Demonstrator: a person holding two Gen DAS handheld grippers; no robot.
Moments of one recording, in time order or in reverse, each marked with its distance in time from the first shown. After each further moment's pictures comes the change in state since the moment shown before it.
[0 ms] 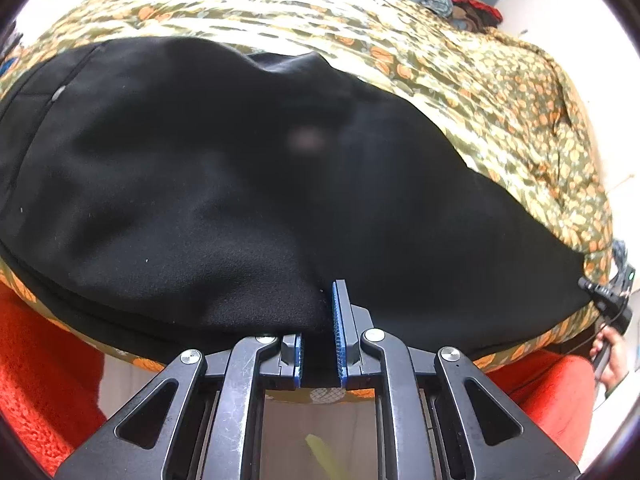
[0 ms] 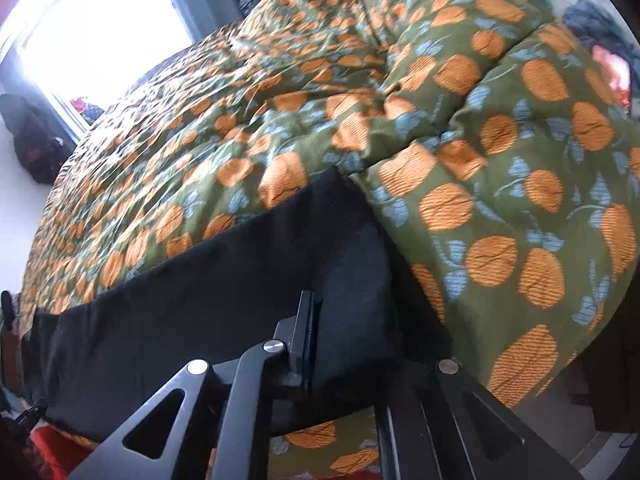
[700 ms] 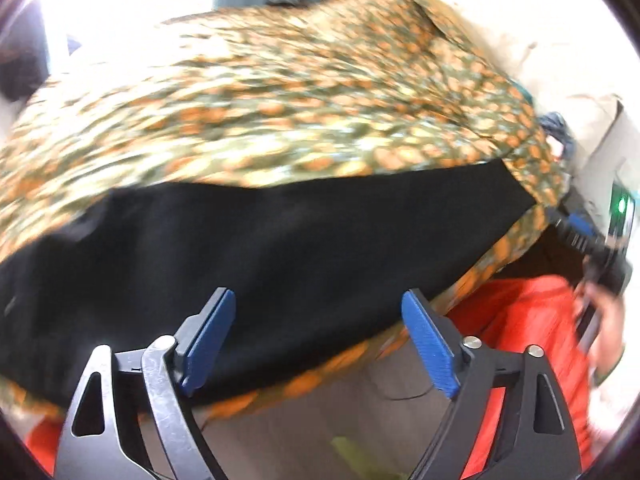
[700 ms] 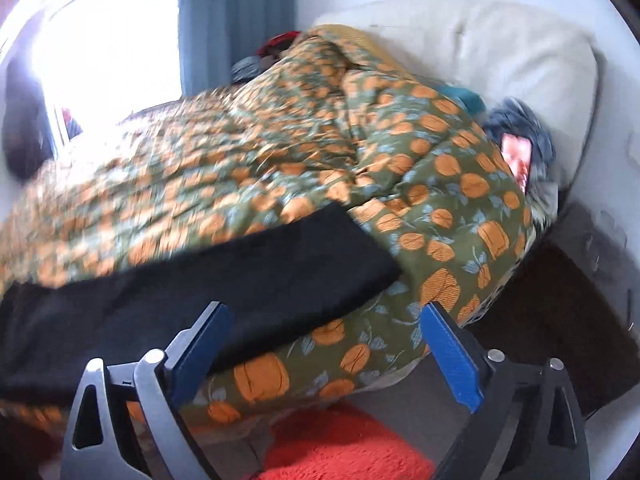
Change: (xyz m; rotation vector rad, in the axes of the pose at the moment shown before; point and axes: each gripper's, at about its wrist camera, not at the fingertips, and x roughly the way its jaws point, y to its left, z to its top) left arm -0.037 -0.185 0.016 0.500 -0.004 -0.147; right arm -0.118 0.081 -0.100 -0.134 -0.317 -0.260
